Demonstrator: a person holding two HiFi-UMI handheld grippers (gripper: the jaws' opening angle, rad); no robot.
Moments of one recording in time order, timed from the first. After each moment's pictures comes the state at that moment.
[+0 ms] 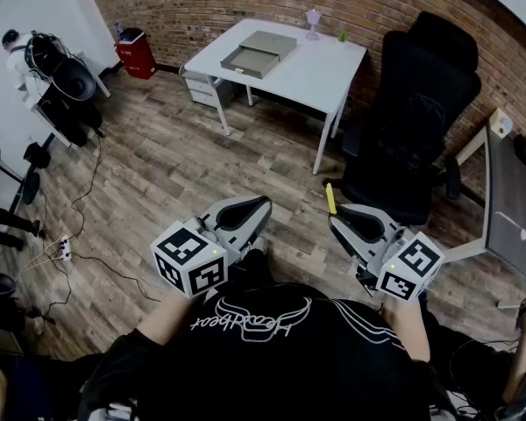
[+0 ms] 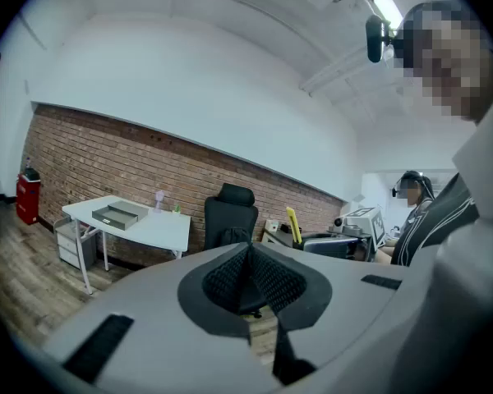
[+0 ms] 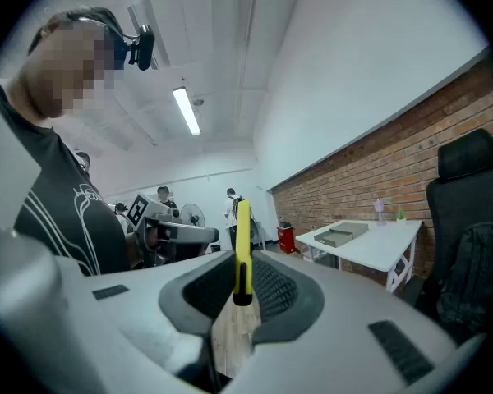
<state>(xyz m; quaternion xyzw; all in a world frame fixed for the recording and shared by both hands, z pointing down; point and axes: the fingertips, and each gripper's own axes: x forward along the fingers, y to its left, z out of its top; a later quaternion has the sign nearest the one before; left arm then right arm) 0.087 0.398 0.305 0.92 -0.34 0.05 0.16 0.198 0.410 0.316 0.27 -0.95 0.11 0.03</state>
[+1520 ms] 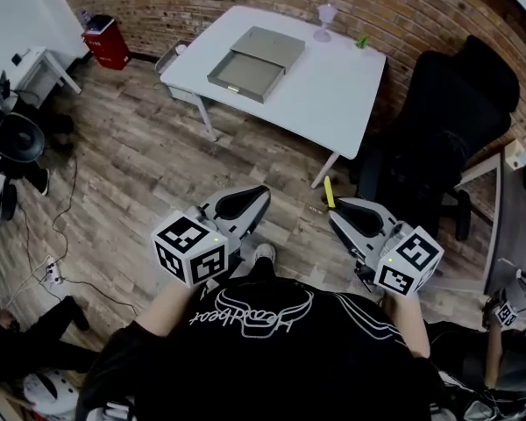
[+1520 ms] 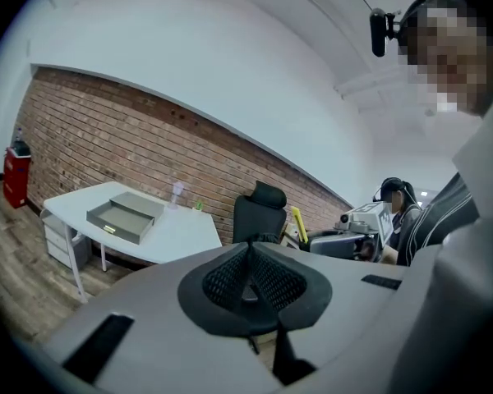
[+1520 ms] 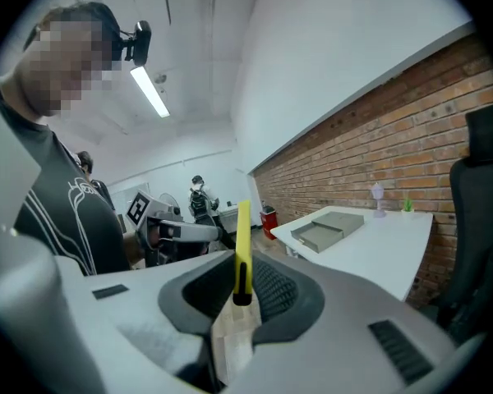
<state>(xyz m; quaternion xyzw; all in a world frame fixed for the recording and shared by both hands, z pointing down) 0.015 0.100 0.352 0.92 -0.32 0.05 0.22 0.126 0.123 0.351 0.30 -0.94 0.16 0.09</state>
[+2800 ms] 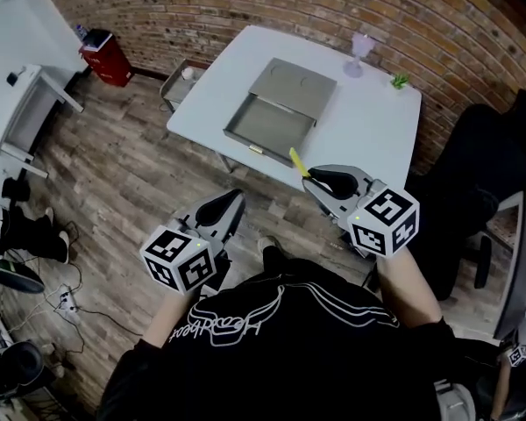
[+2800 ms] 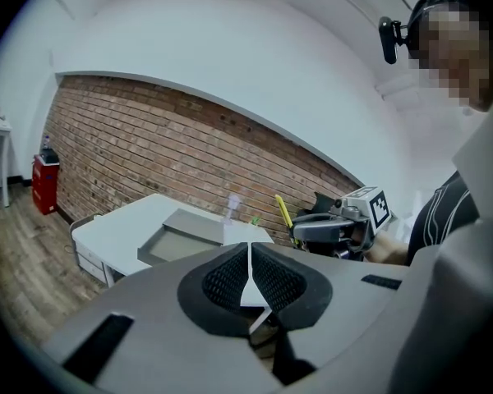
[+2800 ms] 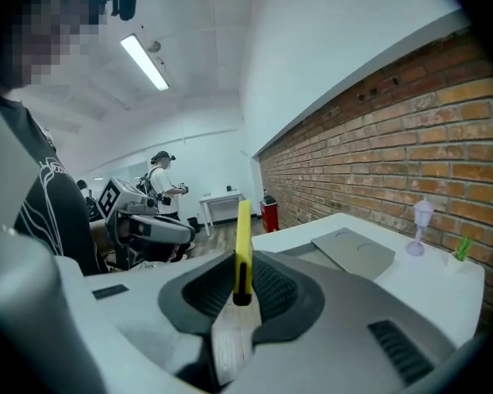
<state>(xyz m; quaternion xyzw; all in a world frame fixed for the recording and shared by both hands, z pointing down) -0.109 -0.134 0.381 0.88 -0.41 0.06 0.24 0.006 -0.166 0.377 0.26 -0.94 0.13 0.17</state>
